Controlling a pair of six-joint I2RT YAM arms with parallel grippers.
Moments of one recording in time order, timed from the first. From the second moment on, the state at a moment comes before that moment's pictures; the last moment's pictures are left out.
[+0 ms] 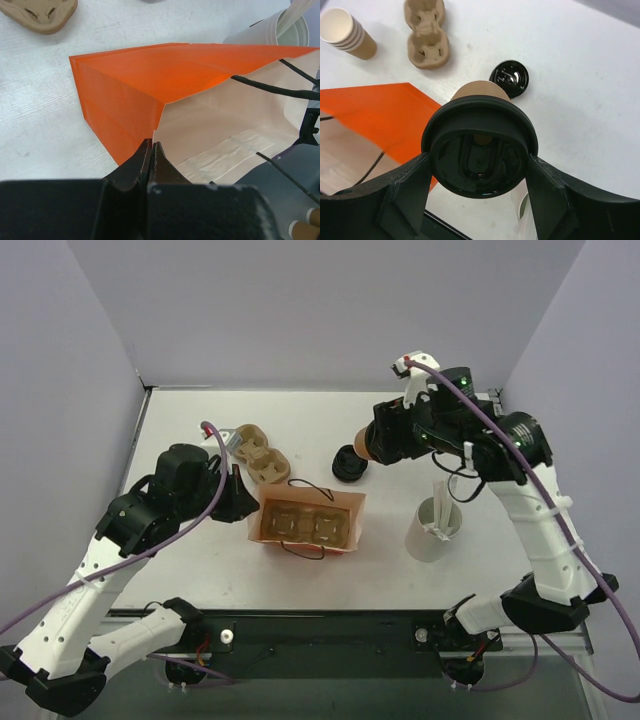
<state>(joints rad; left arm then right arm) -0.58 0.95 1.25 -0.94 0.13 -0.46 0.59 1.43 1.96 -1.19 0.06 0.09</state>
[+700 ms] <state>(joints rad) -0.58 0.97 1.25 -0.96 0.11 -0.57 0.82 1.04 1.70 -0.90 -0.32 0.05</state>
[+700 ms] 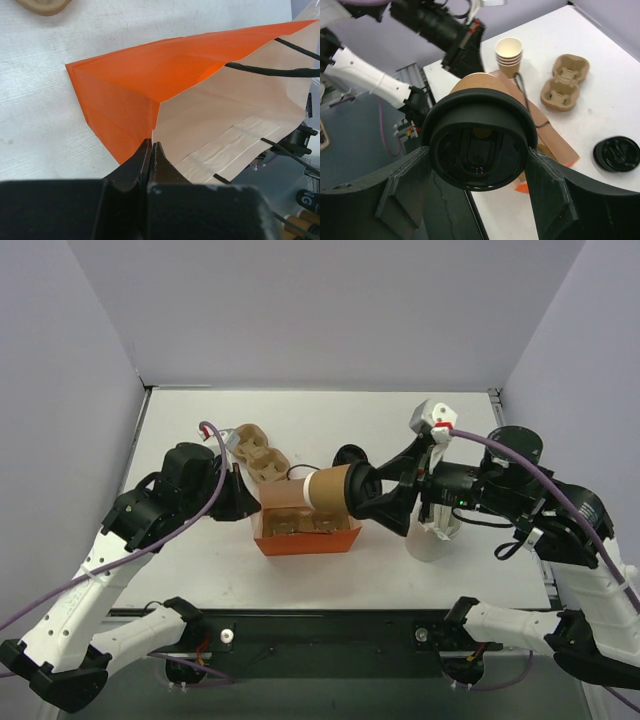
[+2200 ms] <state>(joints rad) -0.58 0.69 0.87 -0.55 0.34 -0.46 1.30 1.31 1.27 -0.80 0.41 -0.49</state>
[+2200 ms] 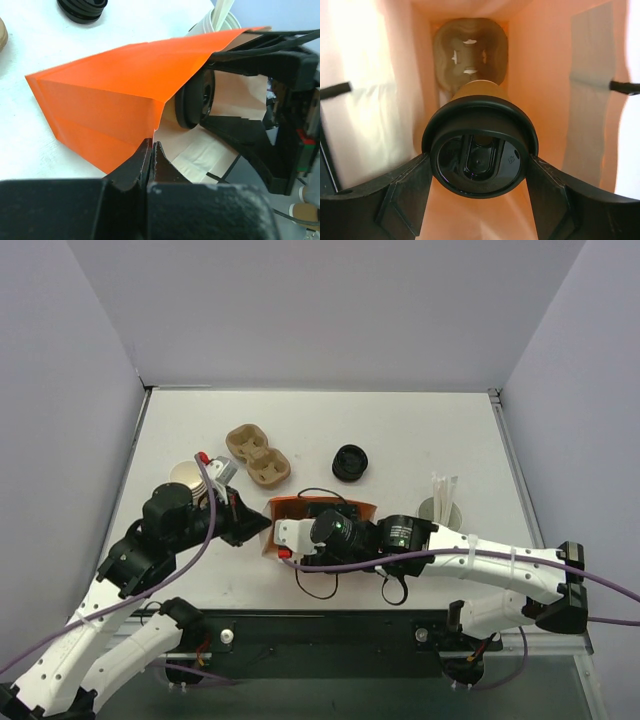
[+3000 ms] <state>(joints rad) -0.58 0.52 0.74 -0.59 0.33 -0.51 1.32 1.34 1.14 -0.67 0.48 -0.59</state>
